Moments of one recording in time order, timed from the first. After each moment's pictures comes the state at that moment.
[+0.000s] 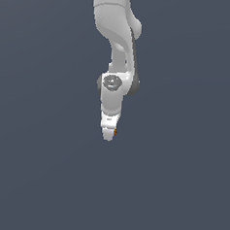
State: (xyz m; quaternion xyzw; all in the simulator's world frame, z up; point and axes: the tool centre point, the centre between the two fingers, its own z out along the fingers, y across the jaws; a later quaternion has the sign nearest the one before) arm -0.056 -0.019 0.046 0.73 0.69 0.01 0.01
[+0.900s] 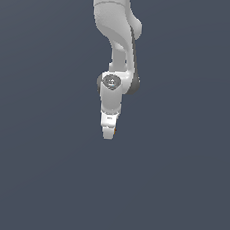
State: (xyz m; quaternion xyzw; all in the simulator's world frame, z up) arm -0.062 -0.020 0.048 0.73 0.69 0.01 0.01
